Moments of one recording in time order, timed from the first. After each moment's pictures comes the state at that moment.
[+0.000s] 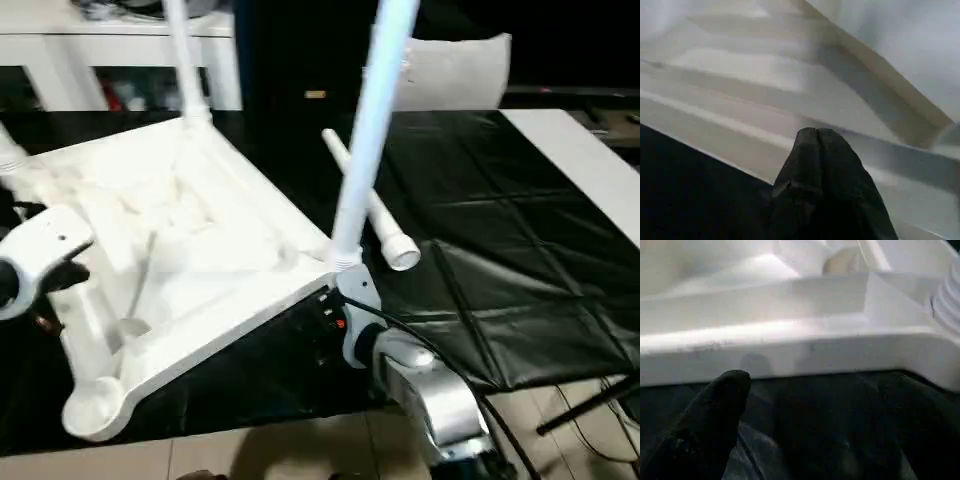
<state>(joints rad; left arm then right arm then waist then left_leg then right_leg) -0.24 0.91 -0.10 -0.38 0.11 1.10 -0.82 -0.17 -0.17 0.21 -0.06 0.18 0.63 0.43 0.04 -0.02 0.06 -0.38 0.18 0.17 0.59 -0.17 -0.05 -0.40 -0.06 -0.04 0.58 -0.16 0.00</state>
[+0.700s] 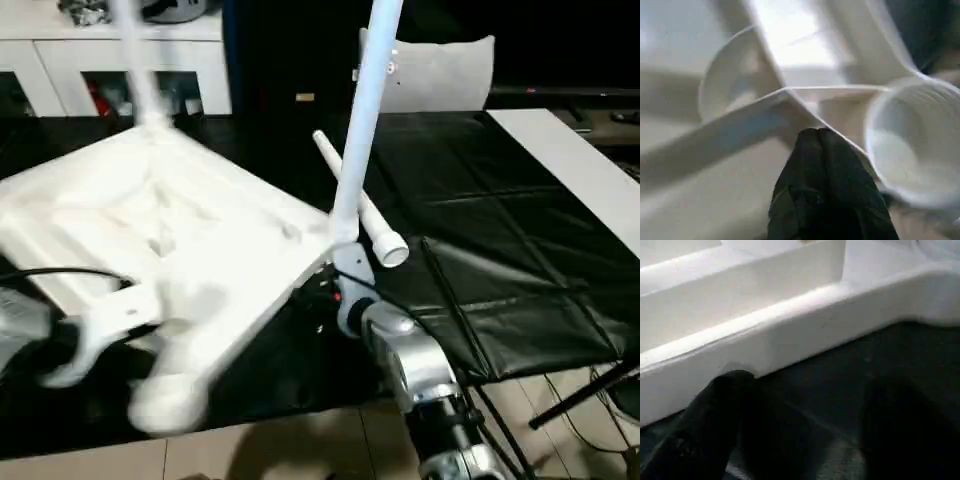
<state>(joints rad) -0.28 0.89 -0.32 -0.45 -0.15 1.06 -1.13 -0.38 -0.10 0.16 0.34 0.12 0.49 0.38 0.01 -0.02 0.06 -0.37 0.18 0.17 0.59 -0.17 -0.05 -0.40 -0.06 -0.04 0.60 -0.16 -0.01</state>
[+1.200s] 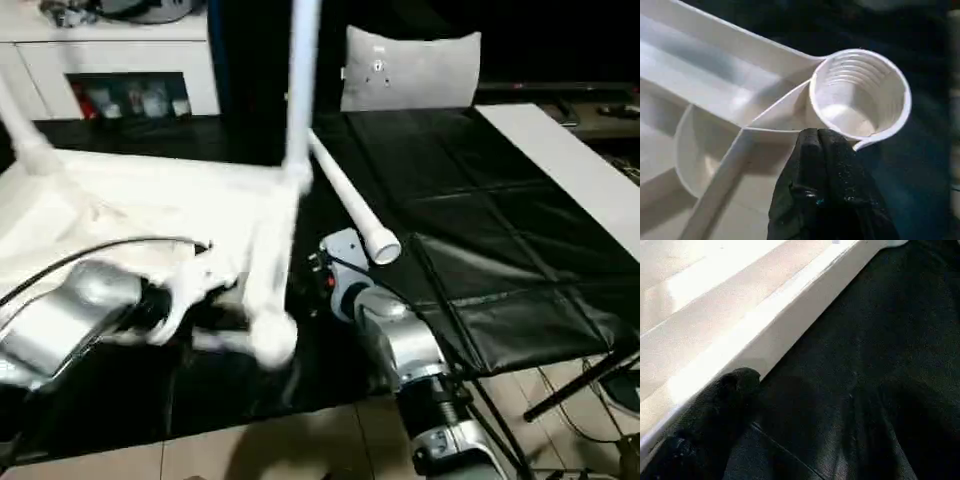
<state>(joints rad) -0.48 0.58 -0.39 -0.11 -0.10 0.84 -0.95 -0.45 -0.08 0.16 0.42 0.10 0.42 0.38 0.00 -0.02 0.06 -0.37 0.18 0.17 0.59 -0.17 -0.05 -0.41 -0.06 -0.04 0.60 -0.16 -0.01</state>
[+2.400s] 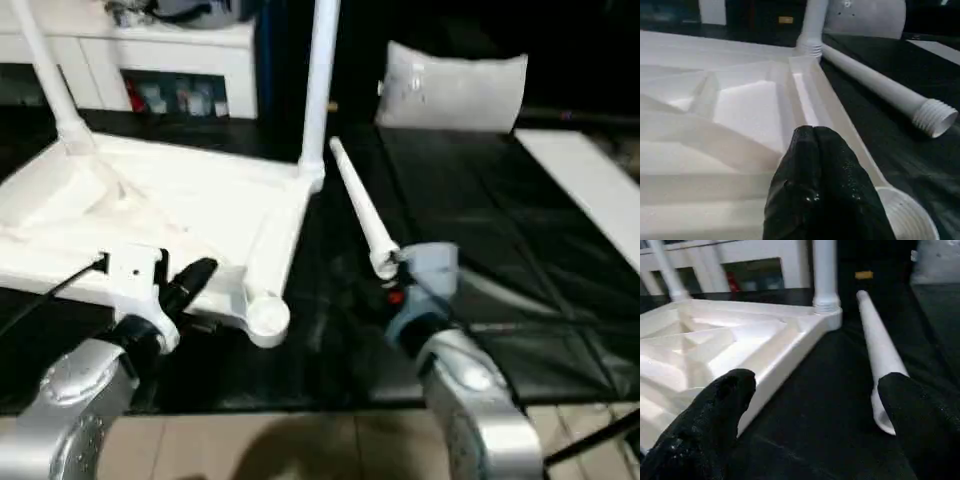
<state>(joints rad) 0.04 0.08 0.00 -0.51 -0.13 0.64 -0.26 0.02 -0.08 -0.02 -0.49 0.27 0.63 0.25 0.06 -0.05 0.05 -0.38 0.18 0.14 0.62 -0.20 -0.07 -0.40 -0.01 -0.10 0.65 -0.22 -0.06</state>
